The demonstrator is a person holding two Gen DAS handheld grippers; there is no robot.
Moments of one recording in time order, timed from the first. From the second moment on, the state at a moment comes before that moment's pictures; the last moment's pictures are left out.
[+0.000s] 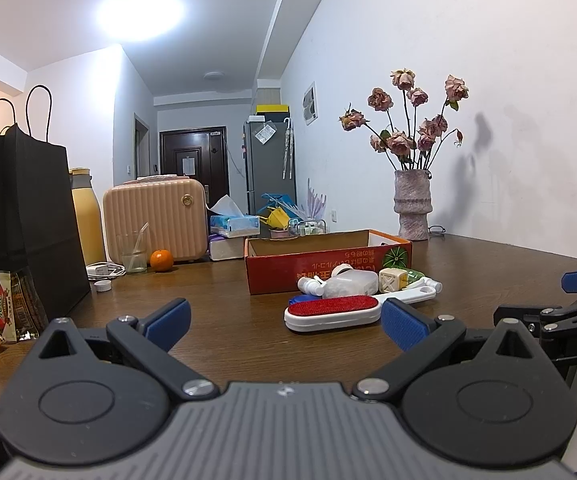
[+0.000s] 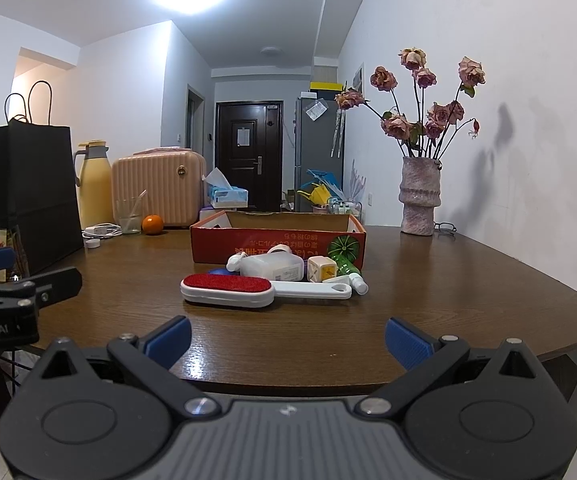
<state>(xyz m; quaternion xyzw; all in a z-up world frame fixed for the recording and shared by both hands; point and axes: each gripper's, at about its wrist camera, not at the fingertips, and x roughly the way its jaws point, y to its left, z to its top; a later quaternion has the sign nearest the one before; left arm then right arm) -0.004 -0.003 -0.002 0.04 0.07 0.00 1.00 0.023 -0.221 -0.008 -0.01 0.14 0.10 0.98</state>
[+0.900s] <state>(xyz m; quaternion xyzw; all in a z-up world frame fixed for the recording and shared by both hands) 0.012 0.001 -0.002 0.04 0.08 -0.01 1.00 0.029 -0.228 -0.014 0.00 0.14 0.09 0.99</state>
